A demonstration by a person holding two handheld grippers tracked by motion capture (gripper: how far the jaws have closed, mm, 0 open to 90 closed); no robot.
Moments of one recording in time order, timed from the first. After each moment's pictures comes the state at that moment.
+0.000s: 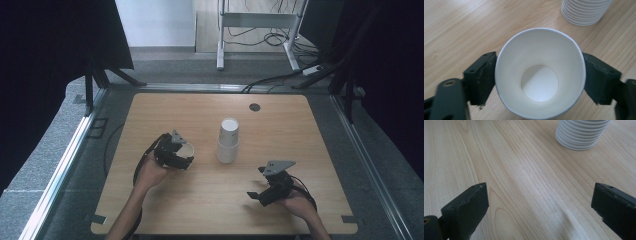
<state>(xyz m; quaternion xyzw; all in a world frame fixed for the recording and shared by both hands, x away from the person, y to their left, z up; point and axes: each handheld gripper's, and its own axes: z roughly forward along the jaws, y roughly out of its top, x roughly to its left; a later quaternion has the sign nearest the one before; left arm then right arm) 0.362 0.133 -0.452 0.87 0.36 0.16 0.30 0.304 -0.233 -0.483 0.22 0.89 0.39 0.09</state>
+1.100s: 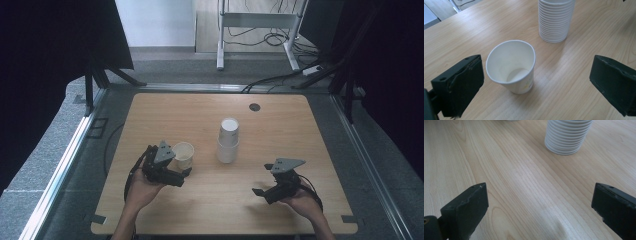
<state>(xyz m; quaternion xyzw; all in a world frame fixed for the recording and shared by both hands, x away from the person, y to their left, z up) 0.287 0.150 -0.424 0.83 0.34 0.21 0.39 0.302 -0.249 -0.469 0.24 0.88 0.41 0.11</state>
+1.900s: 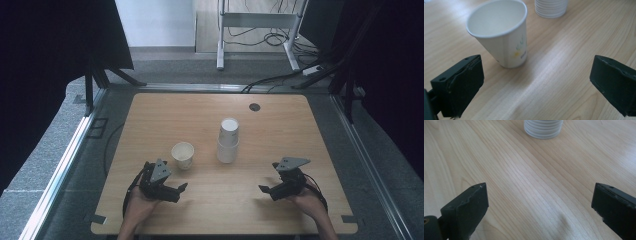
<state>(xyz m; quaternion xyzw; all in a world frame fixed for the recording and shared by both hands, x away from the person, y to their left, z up) 0.268 0.159 -0.481 0.83 0.34 0.20 0.38 0.311 -0.269 -0.483 0.27 0.87 0.38 0.13</state>
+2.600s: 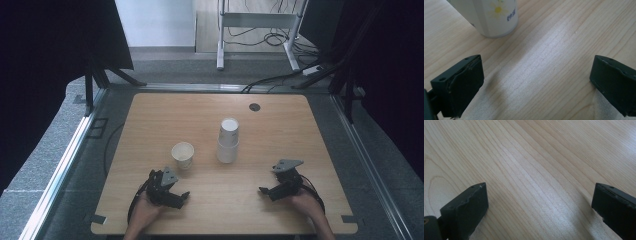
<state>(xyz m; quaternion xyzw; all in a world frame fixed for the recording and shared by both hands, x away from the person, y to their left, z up) 0.271 0.151 -0.519 0.86 0.35 0.17 0.33 0.322 -0.272 -0.514 0.29 0.89 0.34 0.12</state>
